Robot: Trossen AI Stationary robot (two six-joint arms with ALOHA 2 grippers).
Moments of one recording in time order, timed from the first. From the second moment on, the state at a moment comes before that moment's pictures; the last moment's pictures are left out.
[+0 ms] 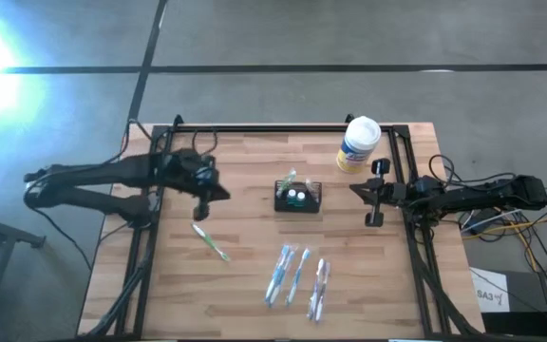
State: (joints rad) left arm 0.14 0.92 0.83 -0.58 0.15 0.02; right arm -0.03 0.63 0.01 0.96 0.06 -0.26
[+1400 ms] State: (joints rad) left arm -0.27 1.33 0.86 -0.88 -0.02 0.24; right arm -0.03 0.63 0.01 0.88 0.17 -0.14
